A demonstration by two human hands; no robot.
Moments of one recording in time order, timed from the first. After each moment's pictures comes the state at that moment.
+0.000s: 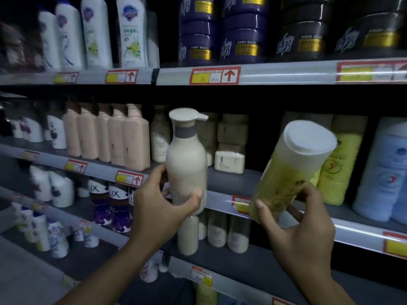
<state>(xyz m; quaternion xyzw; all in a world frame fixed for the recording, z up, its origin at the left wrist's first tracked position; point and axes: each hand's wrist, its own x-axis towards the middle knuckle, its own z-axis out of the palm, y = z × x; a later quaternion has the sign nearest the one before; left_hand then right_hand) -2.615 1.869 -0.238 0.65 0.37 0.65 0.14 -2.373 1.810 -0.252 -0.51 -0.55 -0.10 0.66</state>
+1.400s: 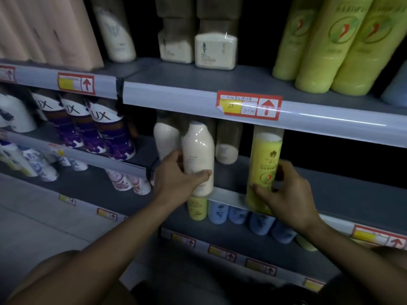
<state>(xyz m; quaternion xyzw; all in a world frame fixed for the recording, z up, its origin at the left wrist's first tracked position) -2.554 1.912 -0.420 0.63 0.59 0.43 0.27 -2.295 1.834 -0.423 -0.67 -0.61 0.12 0.41</state>
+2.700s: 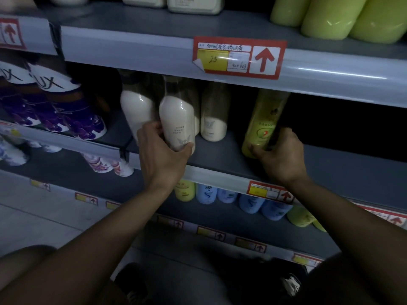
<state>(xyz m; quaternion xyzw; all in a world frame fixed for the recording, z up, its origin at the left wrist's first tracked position) -2.520 1.949 -0.462 0.60 0.61 0.49 0.14 -2.261 1.909 -0.456 -0.77 -0.51 0.10 0.37</state>
